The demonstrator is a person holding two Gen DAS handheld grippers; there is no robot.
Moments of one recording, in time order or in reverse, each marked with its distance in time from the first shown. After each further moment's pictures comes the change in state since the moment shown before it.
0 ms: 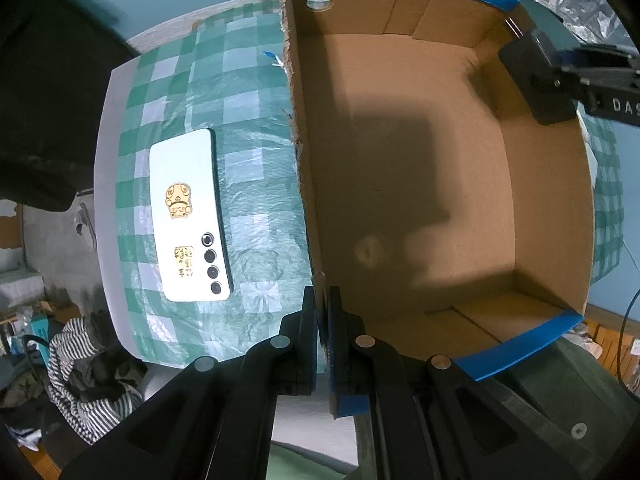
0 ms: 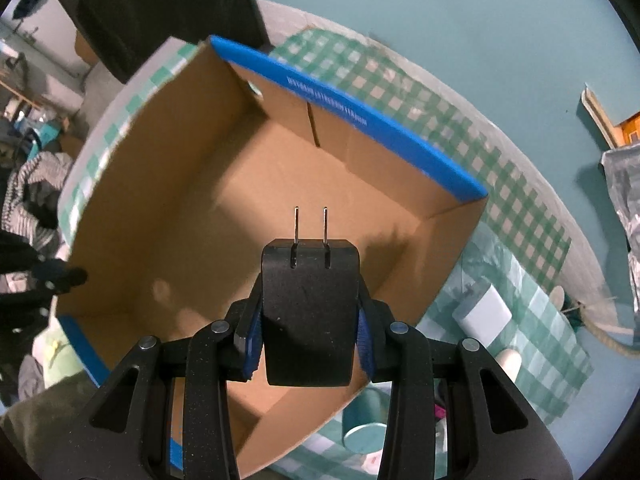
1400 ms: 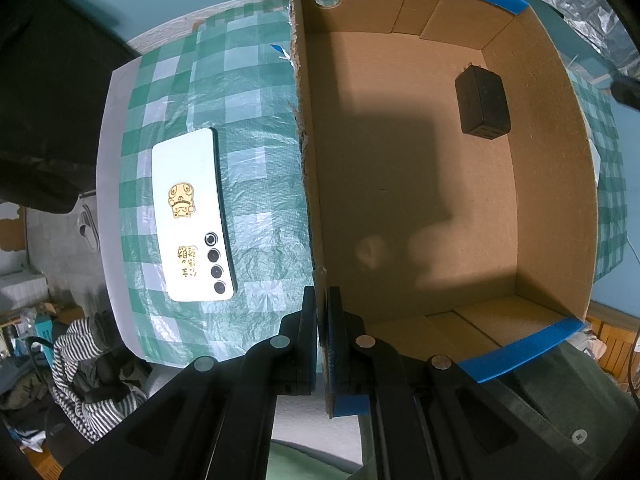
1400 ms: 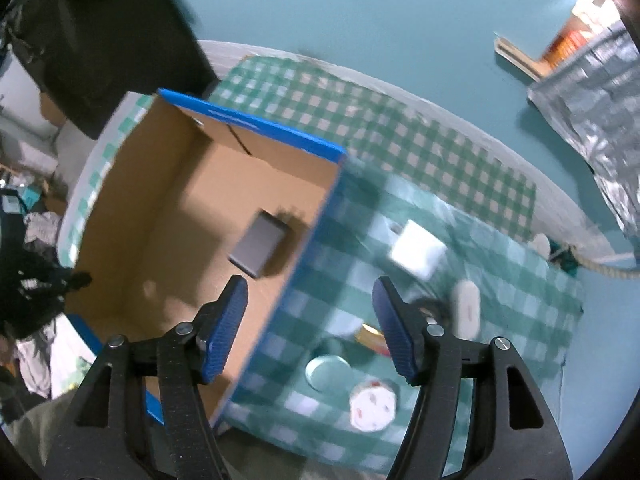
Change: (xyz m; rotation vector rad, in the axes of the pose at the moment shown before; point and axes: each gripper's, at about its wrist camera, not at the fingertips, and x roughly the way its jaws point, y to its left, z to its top) left arm 0.000 0.001 -0.002 0.009 -0.002 0.009; right arm -0.069 -0.046 -0.059 0.227 -0.089 -0.080
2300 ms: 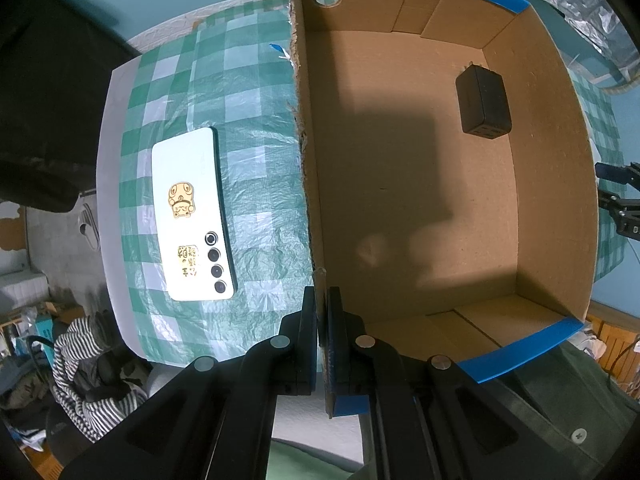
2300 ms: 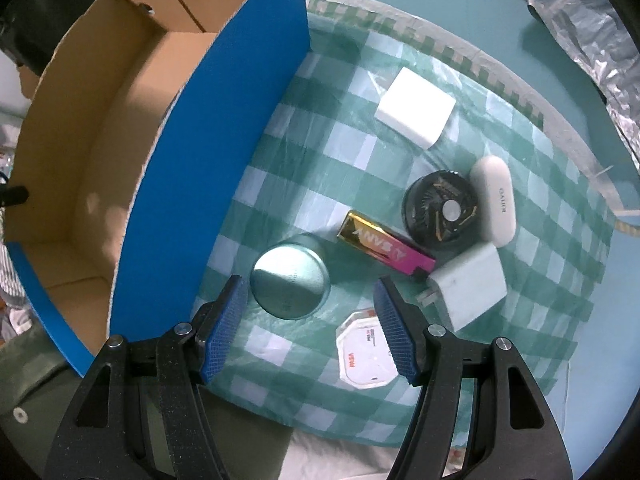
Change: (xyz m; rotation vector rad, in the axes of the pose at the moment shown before) left arm 0.000 -0.001 0.001 0.003 0.008 0.002; right arm 0.077 -0.023 -0.082 0.028 0.174 0.015
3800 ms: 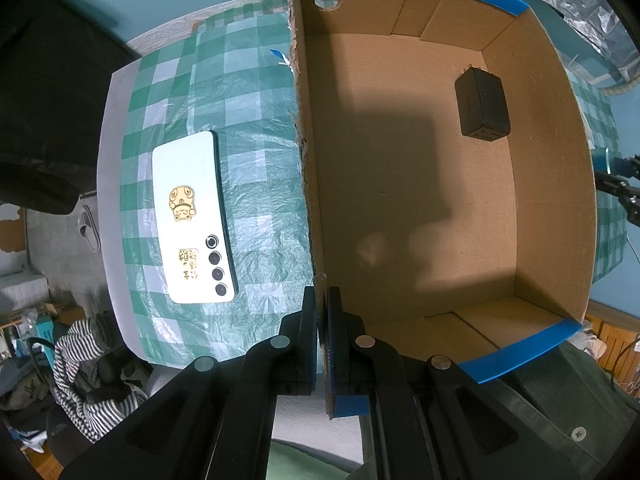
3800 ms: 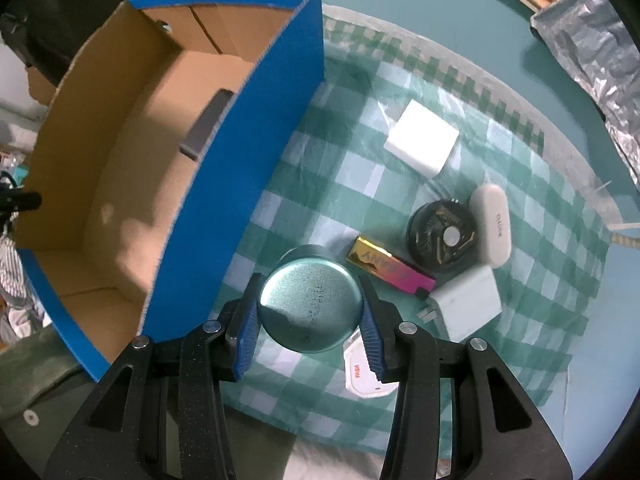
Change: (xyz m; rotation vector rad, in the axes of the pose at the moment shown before) left arm 0.000 0.001 0.002 0.000 -0.001 0.001; right arm -0.025 0.008 0.009 -0.026 -0.063 0.006
